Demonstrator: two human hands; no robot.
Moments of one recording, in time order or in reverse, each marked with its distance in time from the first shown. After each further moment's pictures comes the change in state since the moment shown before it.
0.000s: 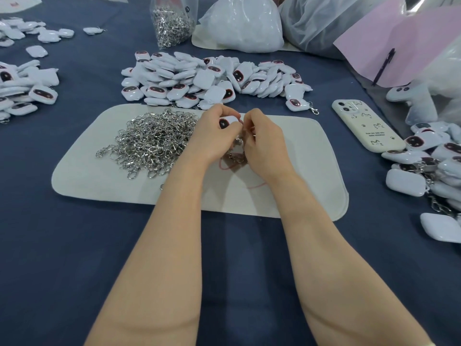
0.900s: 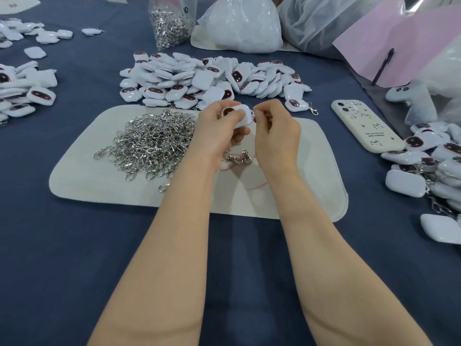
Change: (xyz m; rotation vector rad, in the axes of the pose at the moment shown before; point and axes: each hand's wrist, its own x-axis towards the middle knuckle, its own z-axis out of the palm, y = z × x) left_hand -0.006 0.021 0.011 -0.521 0.039 -0.165; right_hand 0.001 -0.005 -0.006 0.146 0.329 0.074
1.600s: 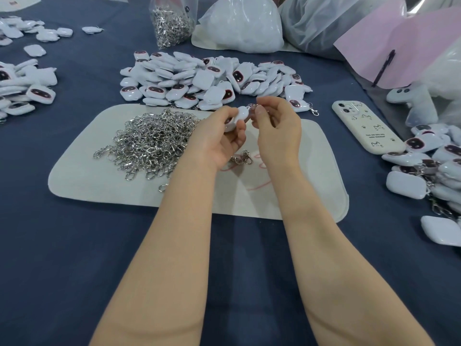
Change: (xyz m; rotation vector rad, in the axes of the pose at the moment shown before) left_hand 0.004 0.001 -0.001 -0.425 0.002 -0.292; right_hand 0.005 -0.003 0.002 0.309 -0.011 0.212
